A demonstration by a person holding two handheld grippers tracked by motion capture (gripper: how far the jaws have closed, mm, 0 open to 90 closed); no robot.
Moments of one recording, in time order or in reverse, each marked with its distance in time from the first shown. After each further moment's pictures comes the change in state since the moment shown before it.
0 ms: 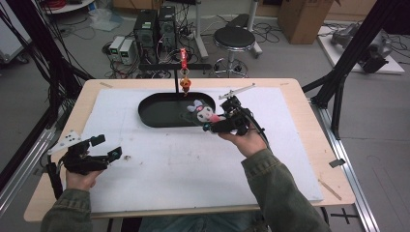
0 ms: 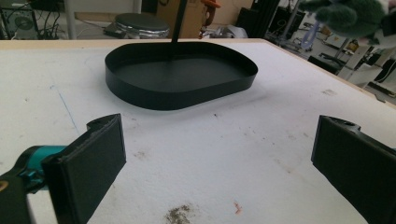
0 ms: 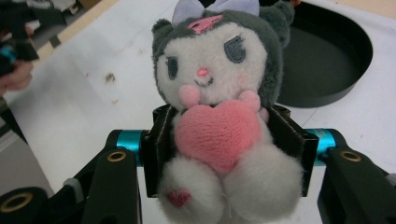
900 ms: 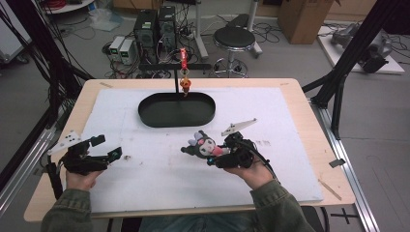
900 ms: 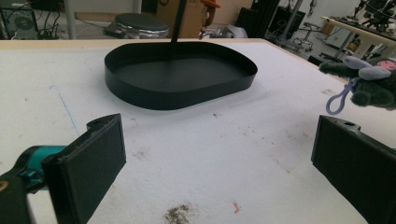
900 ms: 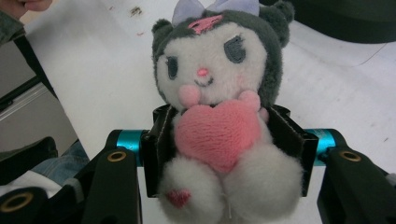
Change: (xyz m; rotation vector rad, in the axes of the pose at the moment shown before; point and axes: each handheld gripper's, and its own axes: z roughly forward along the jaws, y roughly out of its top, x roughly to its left) left arm -0.001 0.000 0.000 0.000 0.001 -0.002; right arm 0.022 -0.079 0.004 0.060 0.073 -0.080
